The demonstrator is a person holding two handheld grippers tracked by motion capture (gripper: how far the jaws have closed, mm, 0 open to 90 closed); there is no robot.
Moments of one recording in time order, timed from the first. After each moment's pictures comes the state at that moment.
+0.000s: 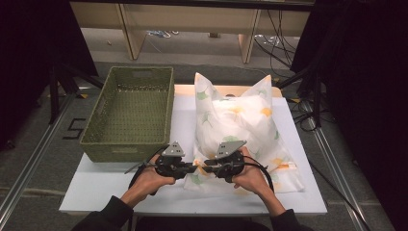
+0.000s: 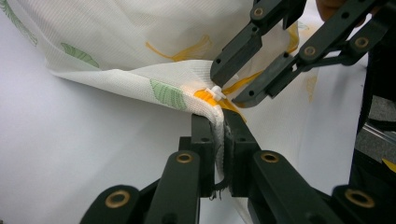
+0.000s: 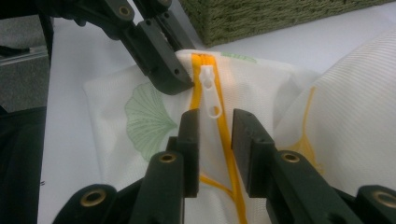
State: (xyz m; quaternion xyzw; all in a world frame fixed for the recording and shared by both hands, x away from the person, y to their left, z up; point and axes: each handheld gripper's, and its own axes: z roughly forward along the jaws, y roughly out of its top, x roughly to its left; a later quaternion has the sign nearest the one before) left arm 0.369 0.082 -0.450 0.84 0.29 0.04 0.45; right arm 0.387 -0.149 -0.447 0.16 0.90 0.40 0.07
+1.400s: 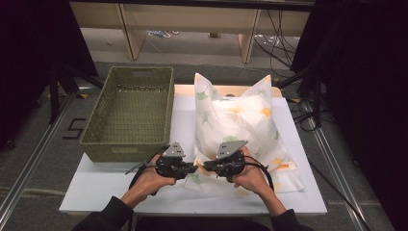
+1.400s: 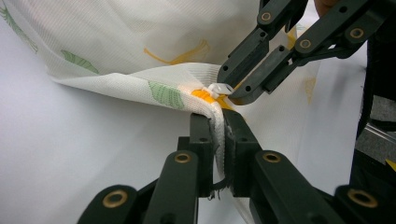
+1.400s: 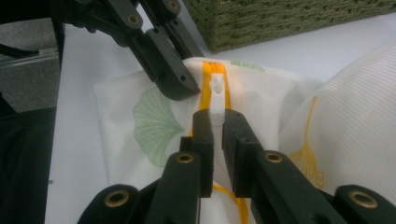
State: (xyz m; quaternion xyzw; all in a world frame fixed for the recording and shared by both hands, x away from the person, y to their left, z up) left arm 0.368 0.080 -0.450 0.84 0.28 0.05 0.46; right arm 0.388 -0.151 -0.445 0.13 0.90 0.42 0.06
